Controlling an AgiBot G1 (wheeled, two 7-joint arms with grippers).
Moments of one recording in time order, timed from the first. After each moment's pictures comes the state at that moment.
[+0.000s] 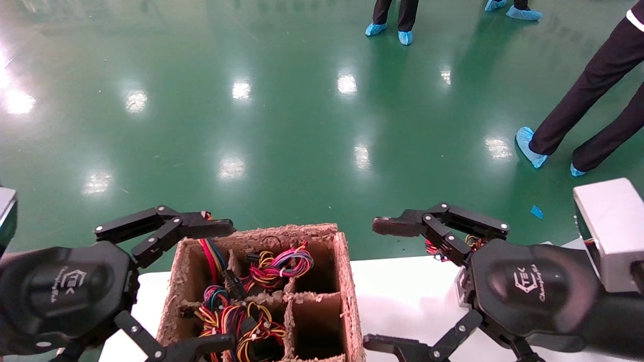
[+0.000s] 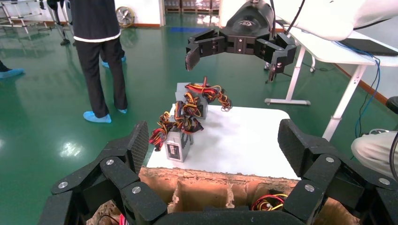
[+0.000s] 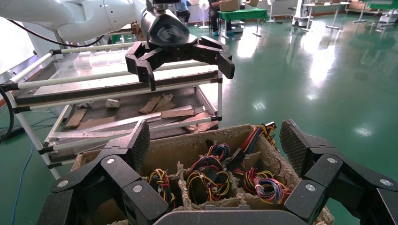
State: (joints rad) left arm -1.10 0.58 0.37 -1.27 0.66 1.46 -0.13; right arm 1.07 -0.61 -0.28 1.28 -0.73 -1.49 0.19
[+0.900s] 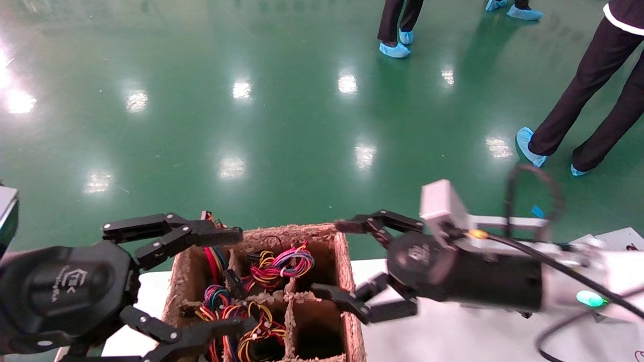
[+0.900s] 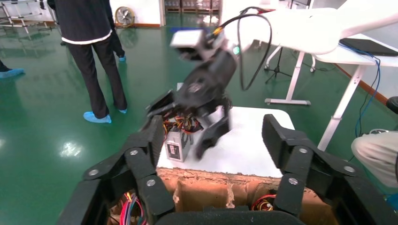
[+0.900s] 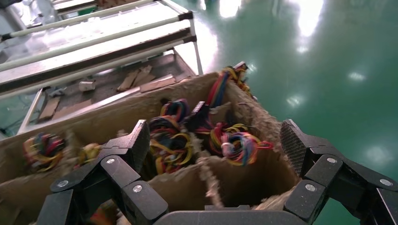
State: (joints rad) left arm -1.10 0.58 0.37 -1.27 0.66 1.46 -0.13; right arm 1.21 -0.85 -0.45 1.06 -1.02 -1.37 0.23
